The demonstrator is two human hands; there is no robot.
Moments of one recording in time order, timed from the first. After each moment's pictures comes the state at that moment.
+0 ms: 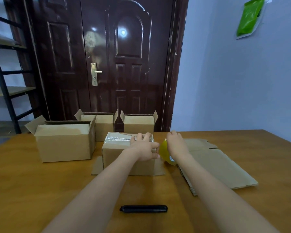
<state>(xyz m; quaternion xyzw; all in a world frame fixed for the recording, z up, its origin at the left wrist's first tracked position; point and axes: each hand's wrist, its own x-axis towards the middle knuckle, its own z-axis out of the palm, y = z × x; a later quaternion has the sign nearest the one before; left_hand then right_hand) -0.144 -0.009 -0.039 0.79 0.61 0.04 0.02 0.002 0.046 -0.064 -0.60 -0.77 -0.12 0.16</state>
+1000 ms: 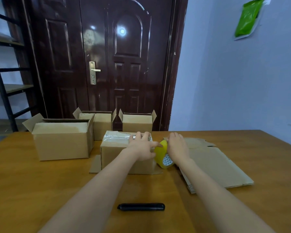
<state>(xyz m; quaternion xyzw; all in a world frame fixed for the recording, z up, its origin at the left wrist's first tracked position) -0.141 -0.011 -0.042 0.79 0.61 0.03 -0.02 0.013 0.038 -0.072 -0.60 -0.75 -0.10 0.25</state>
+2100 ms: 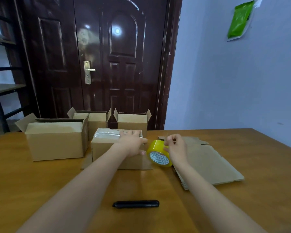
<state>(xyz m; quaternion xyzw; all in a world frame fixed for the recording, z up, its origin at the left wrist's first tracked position) -0.154 -0.007 -0.033 0.79 0.61 -0.03 -0.07 0.013 -0.012 -0.060 -0.54 -0.55 0.30 0.57</state>
